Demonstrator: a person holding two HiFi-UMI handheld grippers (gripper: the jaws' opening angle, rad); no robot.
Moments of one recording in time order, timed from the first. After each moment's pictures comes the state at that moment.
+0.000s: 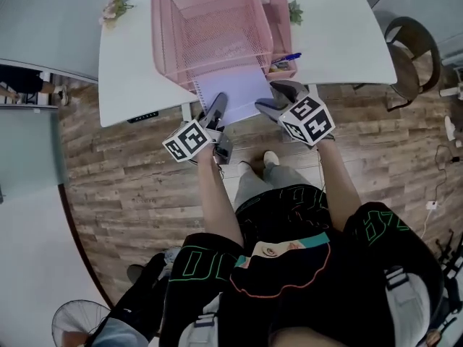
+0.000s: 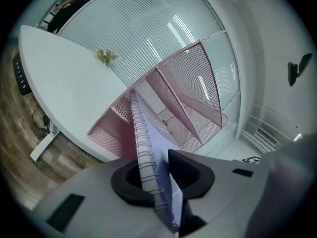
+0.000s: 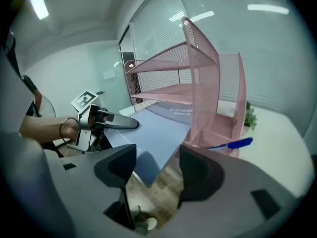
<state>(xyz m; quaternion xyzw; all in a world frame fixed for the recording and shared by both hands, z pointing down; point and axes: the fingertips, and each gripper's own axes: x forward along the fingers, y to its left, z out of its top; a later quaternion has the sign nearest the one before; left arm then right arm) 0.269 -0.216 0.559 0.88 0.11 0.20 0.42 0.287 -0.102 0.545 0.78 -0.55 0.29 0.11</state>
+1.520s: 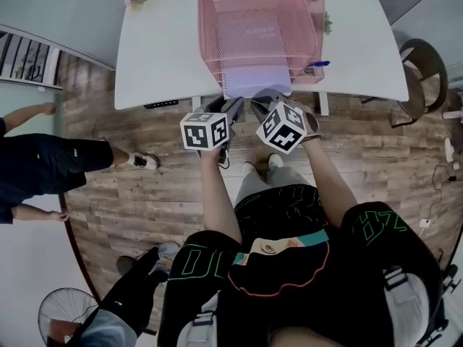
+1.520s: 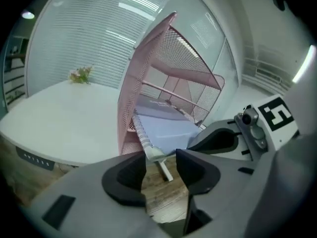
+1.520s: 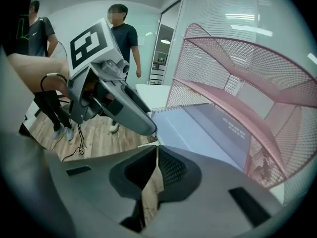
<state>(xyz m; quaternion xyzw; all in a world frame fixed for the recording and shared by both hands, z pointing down) 0.244 -0.251 0.569 0.92 0.13 0.33 0.18 0.236 -0.204 0.571 0.69 -0.58 0.24 0.35</state>
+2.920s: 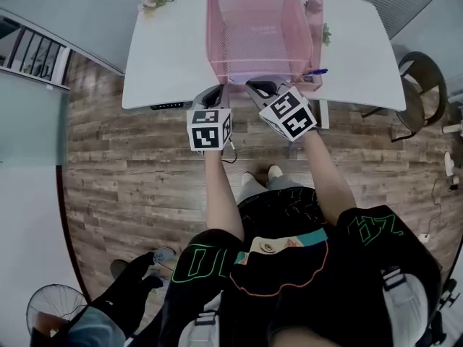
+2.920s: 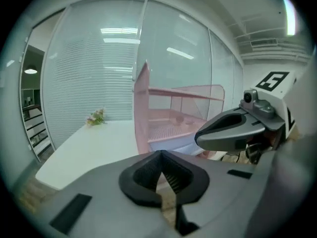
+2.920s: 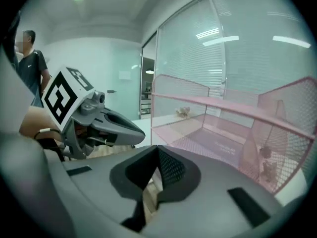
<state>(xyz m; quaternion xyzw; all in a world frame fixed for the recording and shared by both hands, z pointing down) 0.254 -0.282 0.501 0.97 0.02 0.25 0.03 0.267 -0.226 0.487 0.77 -0.59 0.17 0.17</state>
